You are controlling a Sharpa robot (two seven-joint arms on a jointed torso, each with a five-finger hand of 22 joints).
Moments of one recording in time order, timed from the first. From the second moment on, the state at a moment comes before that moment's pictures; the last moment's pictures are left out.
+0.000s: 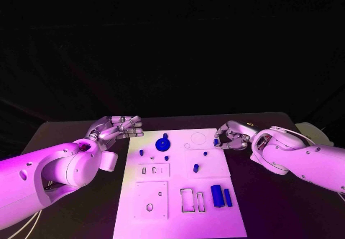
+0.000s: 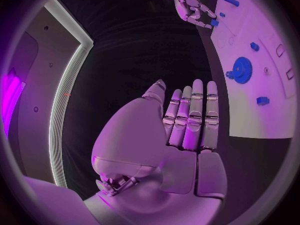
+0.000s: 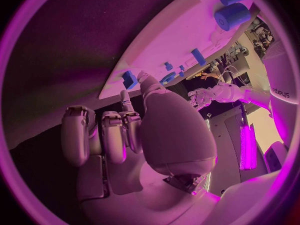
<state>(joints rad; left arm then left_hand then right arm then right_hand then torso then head) 1.19 -0.98 0.00 1.67 -0.02 -0.39 0.30 1.45 -0.01 0.05 0.22 0.20 1.00 0.21 0.09 0.07 1.06 0.15 0.12 0.06 1.14 0.11 0.14 0.12 0.18 0.89 0.25 0.32 0.09 1.23 -0.93 -0.11 1.43 -1.37 -0.35 -0.01 1.37 -0.13 0.12 0.14 0.25 0.97 0.15 0.13 0.19 1.47 0.06 1.53 1.31 1.47 -0.01 1.56 1.31 0.05 1.46 0.10 1.41 1.31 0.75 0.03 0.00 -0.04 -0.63</state>
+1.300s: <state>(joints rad) 1.19 -0.99 0.00 1.67 -0.02 -0.38 0.30 1.45 -0.01 0.05 0.22 0.20 1.00 0.21 0.09 0.07 1.06 0.16 0.12 0.06 1.14 0.11 0.14 0.12 0.18 0.89 0.25 0.32 0.09 1.22 -0.91 -0.11 1.42 -1.37 -0.37 -0.03 1.40 -0.07 0.17 0.12 0.23 1.07 0.12 0.14 0.20 1.47 0.05 1.54 1.31 1.47 -0.02 1.56 1.31 0.05 1.47 0.09 1.43 1.31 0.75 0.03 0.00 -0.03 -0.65</state>
